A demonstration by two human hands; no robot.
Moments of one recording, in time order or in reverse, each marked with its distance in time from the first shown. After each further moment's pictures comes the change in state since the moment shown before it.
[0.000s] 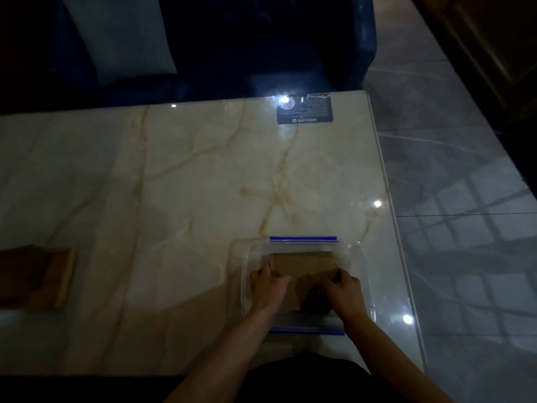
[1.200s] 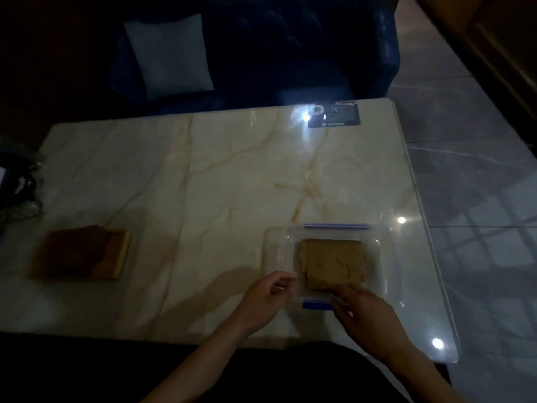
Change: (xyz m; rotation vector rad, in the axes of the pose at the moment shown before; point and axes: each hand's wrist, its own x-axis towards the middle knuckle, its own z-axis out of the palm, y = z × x) left_hand -0.070 -0.056 -0.090 0.117 -0.181 0.437; right_hand -0.105 0.018 0.006 -0.791 -0.075 -0.698
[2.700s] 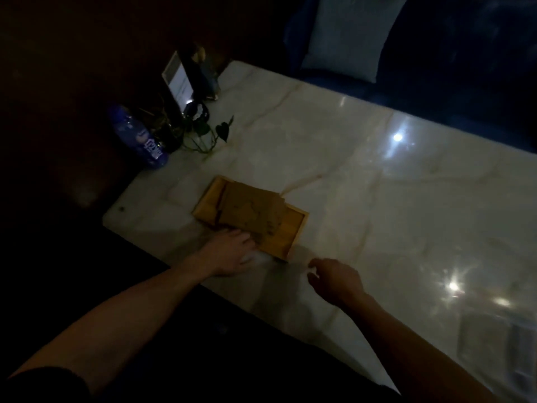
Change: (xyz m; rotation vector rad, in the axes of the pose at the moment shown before) left_hand -0.083 -0.265 -0.469 1.194 0.111 0.138; right_hand 0.219 -0.400 0.230 -0.413 -0.267 -0.240
